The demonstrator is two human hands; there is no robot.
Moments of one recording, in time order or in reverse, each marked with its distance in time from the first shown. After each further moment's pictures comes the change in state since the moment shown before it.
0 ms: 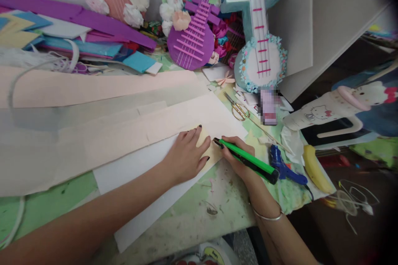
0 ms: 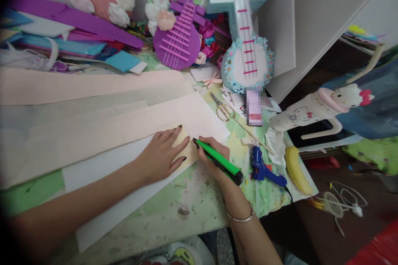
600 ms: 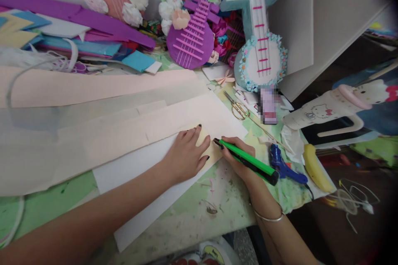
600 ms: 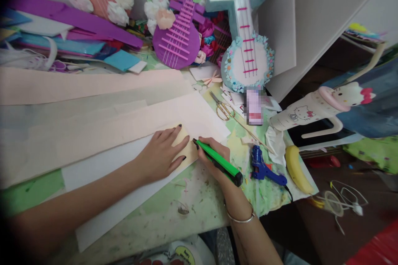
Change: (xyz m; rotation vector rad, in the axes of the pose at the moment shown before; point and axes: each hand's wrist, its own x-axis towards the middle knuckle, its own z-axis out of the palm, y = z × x) left_hand 0.000 0.000 0.003 -0.006 0.023 0.004; right_hand -0.001 -0.002 -0.003 -0.011 -0.009 -0.041
